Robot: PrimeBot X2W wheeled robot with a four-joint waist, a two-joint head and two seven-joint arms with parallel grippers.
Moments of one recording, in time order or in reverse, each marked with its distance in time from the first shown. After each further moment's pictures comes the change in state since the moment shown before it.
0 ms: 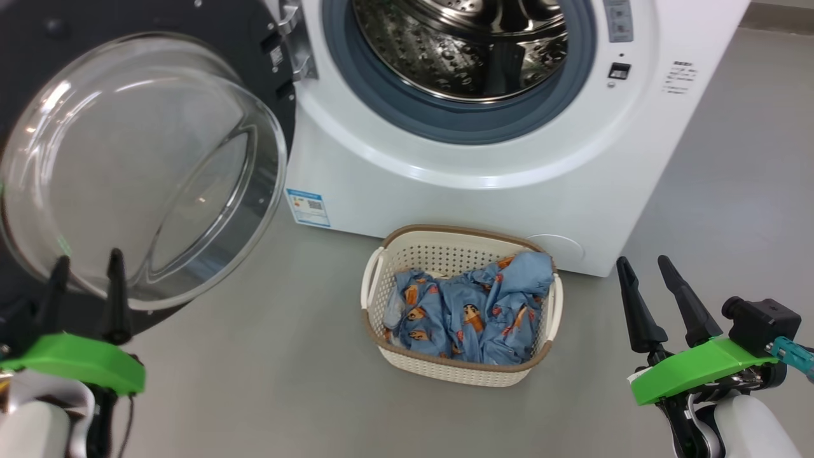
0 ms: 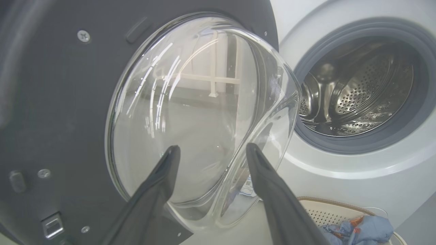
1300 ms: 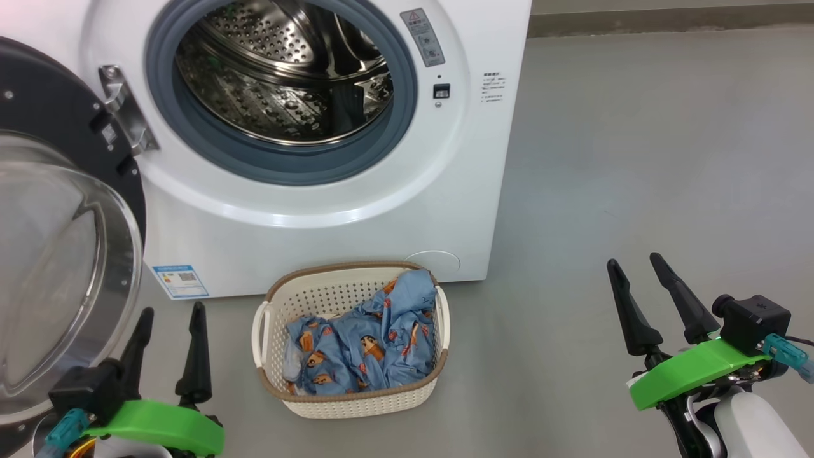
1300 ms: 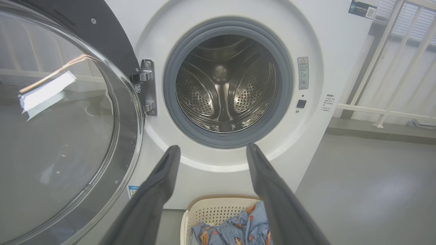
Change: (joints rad) left arm 0.248 -0.114 -0.057 -0.299 0.034 0.078 -0.002; right arm 0.001 -0.054 0.063 -0.024 -0.038 0.000 0.000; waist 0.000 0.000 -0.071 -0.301
